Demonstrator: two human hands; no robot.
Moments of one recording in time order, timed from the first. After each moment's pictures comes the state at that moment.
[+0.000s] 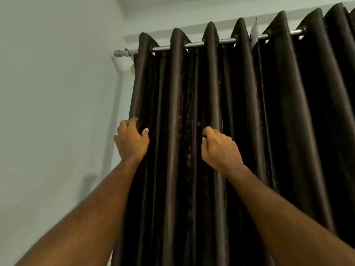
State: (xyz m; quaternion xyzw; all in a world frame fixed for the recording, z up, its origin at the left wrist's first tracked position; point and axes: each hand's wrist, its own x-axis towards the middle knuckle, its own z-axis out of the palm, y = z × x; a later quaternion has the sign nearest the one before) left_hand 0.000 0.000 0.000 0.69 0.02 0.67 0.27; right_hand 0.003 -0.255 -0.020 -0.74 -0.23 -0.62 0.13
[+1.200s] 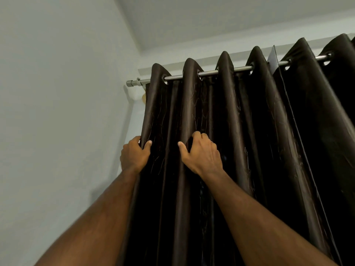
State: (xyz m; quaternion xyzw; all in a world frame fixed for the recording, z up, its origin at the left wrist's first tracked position) left_hand 0.092 0.053 0.082 0.66 0.00 0.67 0.34; right_hand 0.063 -0.162 0.076 -0.73 -0.22 -0.62 0.20
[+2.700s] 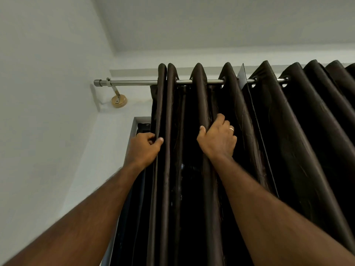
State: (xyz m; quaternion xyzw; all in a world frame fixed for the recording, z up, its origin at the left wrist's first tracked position) left_hand 0.112 -0.067 0.130 0.63 -0.23 0.64 0.37; right_hand 0.081 -0.273 0.151 -0.66 -0.01 -0.71 0.25
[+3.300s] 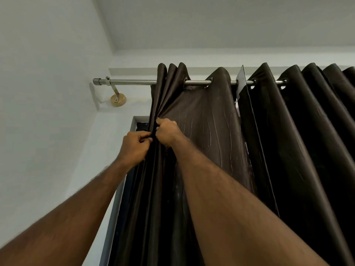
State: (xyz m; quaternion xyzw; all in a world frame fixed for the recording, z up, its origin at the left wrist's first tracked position) left_hand 0.099 -0.048 0.134 0.63 -0.29 0.59 0.42; right_hand 0.076 -0.176 0.198 -0.82 -0.25 -0.48 0.20
